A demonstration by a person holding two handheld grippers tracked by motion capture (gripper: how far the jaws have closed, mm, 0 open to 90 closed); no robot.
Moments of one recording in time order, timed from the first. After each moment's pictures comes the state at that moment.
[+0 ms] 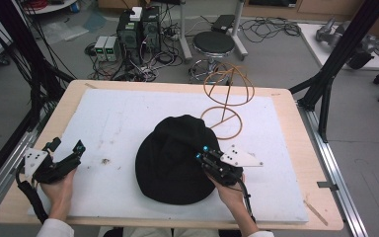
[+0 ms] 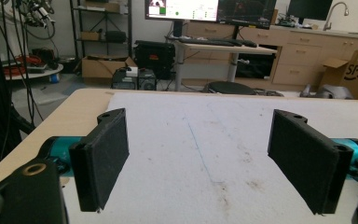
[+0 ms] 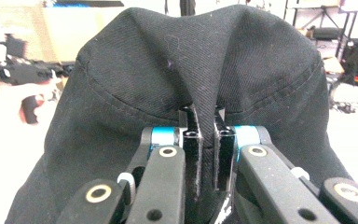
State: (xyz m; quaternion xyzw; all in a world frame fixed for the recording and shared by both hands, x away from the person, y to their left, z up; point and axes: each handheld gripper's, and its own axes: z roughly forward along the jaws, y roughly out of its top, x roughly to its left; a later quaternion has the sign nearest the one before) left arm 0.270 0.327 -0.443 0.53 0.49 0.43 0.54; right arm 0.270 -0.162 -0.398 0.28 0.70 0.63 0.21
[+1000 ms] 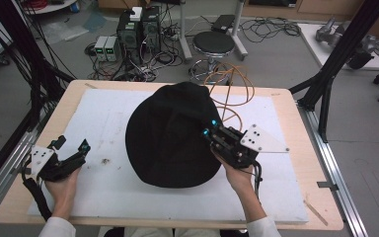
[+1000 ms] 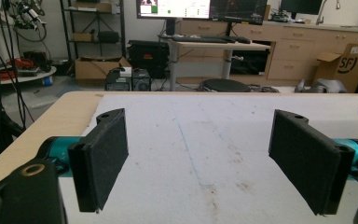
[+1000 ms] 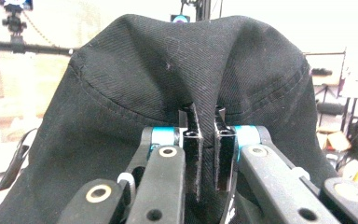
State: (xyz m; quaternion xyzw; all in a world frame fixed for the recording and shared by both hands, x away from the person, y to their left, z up) left arm 0.276 0.318 -0.442 0.54 0.48 0.42 0.54; right arm 0.273 -0.173 -0.312 0.20 0.63 0.71 0.25
